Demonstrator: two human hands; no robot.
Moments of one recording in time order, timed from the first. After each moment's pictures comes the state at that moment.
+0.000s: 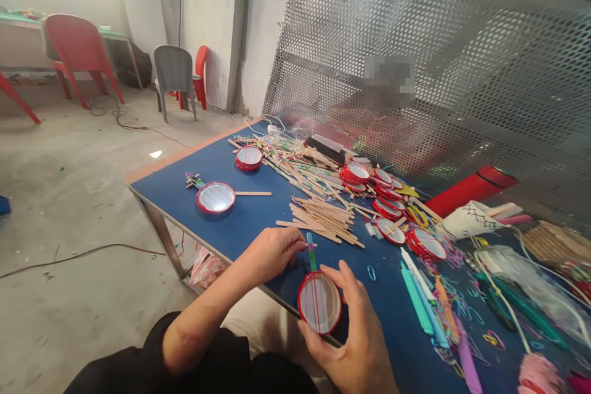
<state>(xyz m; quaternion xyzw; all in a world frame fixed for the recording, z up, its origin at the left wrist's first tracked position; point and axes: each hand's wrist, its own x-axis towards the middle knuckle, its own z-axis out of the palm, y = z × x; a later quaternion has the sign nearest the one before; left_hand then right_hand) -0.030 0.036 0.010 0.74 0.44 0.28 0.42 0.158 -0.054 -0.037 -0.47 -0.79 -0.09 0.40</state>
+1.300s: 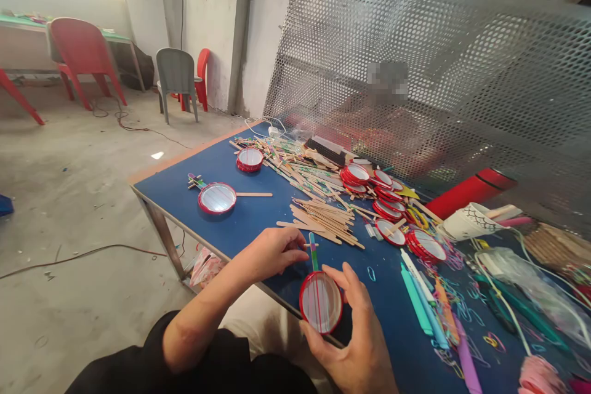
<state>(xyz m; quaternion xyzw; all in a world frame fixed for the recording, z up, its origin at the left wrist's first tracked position) -0.033 0.040 0.009 0.69 0.44 0.26 0.52 0.159 -0.055 -0.040 -0.46 -0.78 -0.06 0.42</state>
